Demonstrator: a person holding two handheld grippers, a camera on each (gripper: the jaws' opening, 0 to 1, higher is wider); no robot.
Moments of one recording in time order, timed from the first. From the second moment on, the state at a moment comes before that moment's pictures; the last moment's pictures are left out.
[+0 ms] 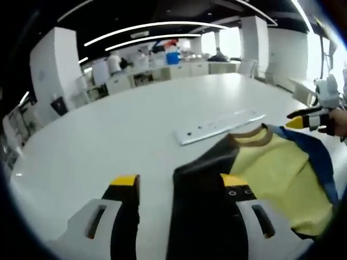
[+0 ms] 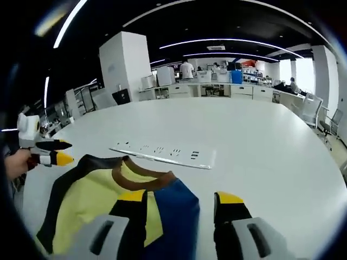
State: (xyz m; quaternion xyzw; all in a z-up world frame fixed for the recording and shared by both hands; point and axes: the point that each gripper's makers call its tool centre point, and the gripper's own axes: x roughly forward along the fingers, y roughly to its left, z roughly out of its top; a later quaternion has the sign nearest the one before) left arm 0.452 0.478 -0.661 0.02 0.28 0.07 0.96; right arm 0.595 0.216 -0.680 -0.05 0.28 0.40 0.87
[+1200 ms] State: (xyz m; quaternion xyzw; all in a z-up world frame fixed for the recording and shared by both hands) left arm 0.365 0.361 -0.646 0.02 0.27 -0.06 0.96; right arm 0.431 0.201 -0.679 -0.11 0.33 0.50 0.79
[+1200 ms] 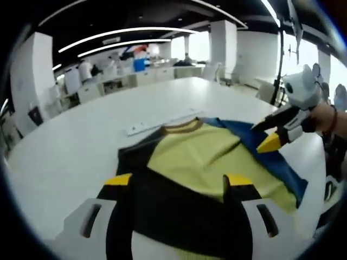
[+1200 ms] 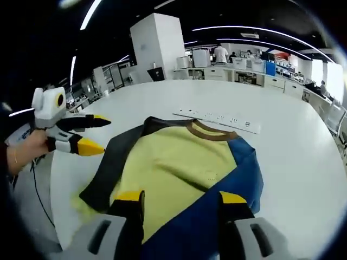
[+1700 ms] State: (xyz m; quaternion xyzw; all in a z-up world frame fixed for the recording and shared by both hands) left arm 0.334 0.316 -0.664 0.01 0.27 -0.09 0.96; right arm 0.386 0.184 -0.701 -0.12 0.36 0.49 0.78
